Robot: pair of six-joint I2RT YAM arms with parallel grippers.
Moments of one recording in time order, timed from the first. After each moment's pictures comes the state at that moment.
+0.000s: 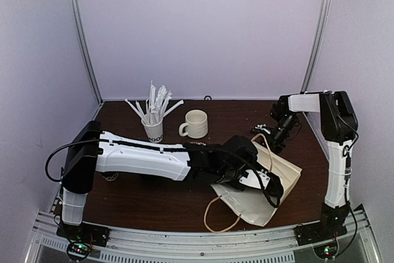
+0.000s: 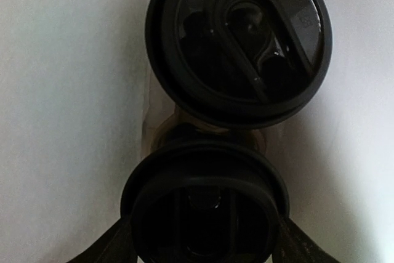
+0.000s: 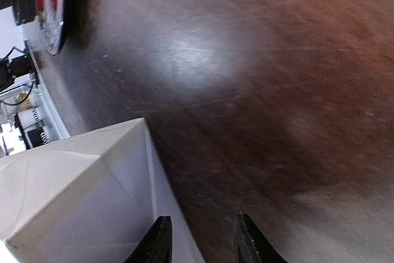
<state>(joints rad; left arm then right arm) -1.32 2.12 1.67 -0.22 -0.32 1.06 0.18 2.17 1.59 -1.25 -0.62 -0.38</state>
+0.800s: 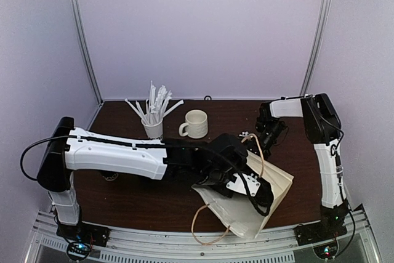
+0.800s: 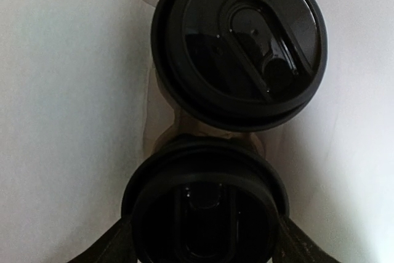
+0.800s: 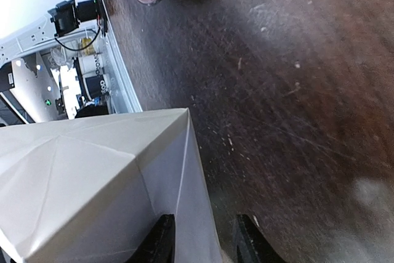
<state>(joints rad) -1.36 1.94 1.57 -0.38 -0.29 1.00 0.31 2.32 1.70 -1.53 -0.90 -0.62</state>
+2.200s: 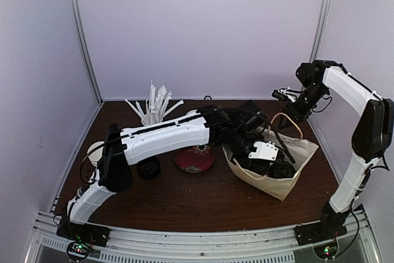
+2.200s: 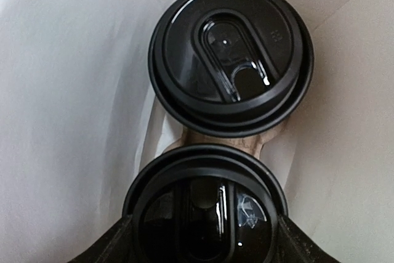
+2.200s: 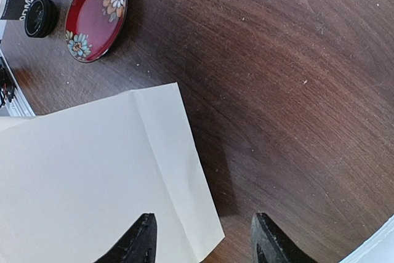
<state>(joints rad) -1.19 2.45 2.44 -0.90 0.10 0.88 0.11 1.76 1.72 -1.40 -0.42 -0.41</state>
